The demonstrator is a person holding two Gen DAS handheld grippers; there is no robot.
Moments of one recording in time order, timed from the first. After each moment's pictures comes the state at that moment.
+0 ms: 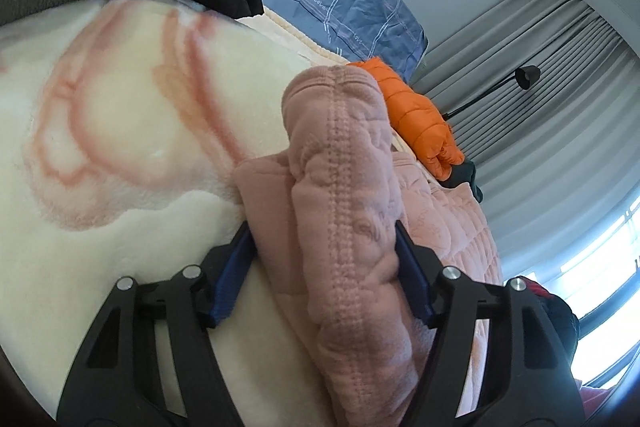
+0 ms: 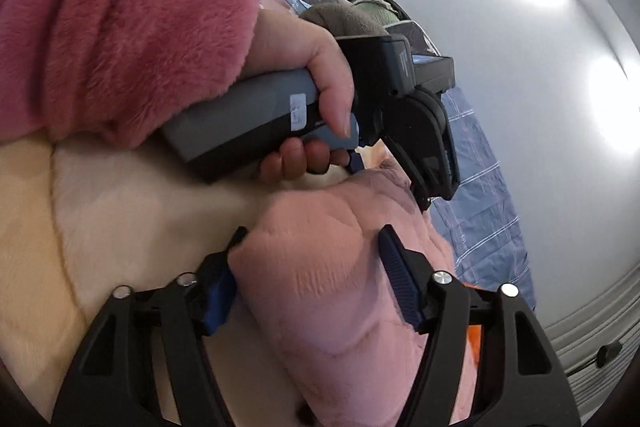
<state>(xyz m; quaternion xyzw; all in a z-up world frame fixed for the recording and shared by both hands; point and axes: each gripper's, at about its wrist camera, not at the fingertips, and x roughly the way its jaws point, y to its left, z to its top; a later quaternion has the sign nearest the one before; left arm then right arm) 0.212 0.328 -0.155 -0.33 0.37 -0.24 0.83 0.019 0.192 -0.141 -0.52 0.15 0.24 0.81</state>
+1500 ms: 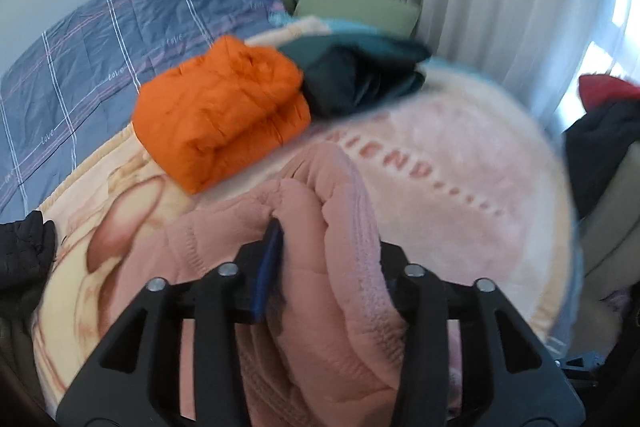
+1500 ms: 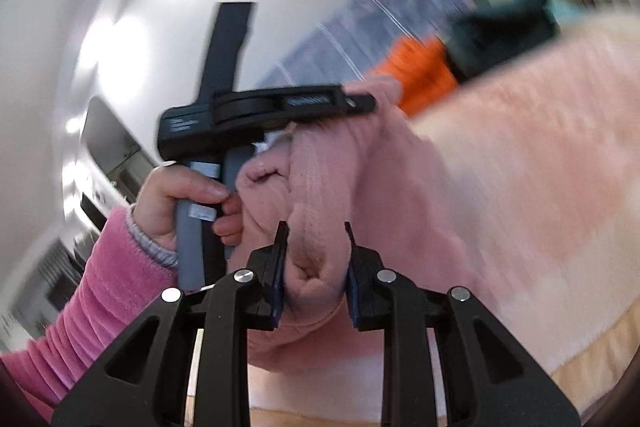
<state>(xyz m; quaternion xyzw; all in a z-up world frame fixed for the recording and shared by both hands) 0.283 -0.145 0.000 0.15 0.40 -0.29 0.86 0.008 -0.254 -0.062 0.33 0.23 0.15 0.90</state>
